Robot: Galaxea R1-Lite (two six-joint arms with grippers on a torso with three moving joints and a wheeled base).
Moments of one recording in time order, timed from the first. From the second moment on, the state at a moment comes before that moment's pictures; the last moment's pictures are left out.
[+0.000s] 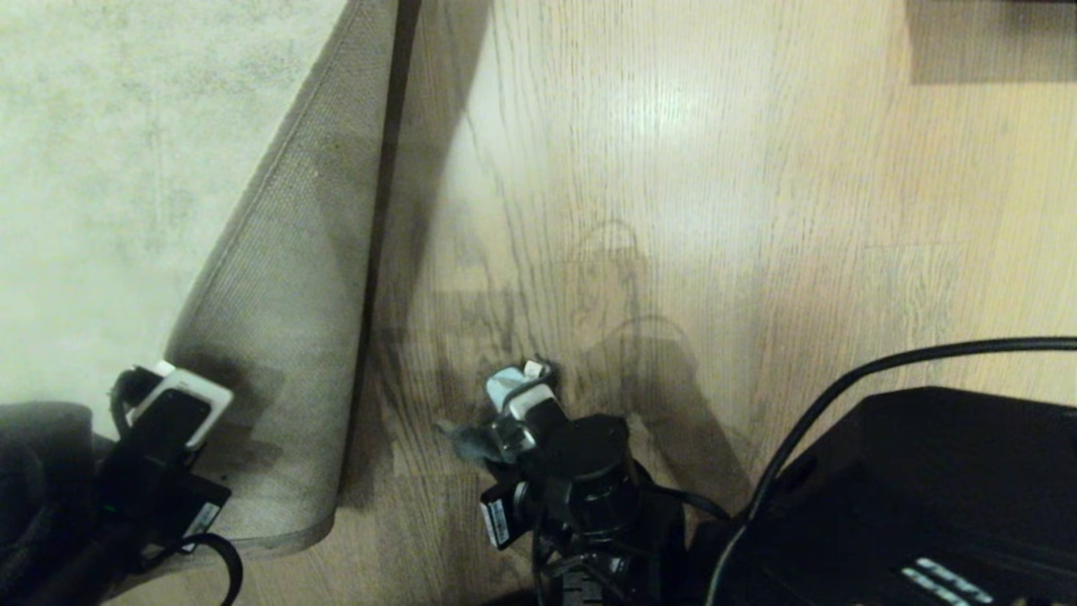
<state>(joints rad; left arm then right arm) -0.24 1.28 -0.24 -0.57 0.55 0.49 1.01 2.24 -0.96 -0.99 -0.22 0.14</state>
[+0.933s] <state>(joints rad) -0.24 1.28 -0.22 -0.57 0.54 0.49 0.80 2.18 -1.25 -1.01 -0.22 0.10</state>
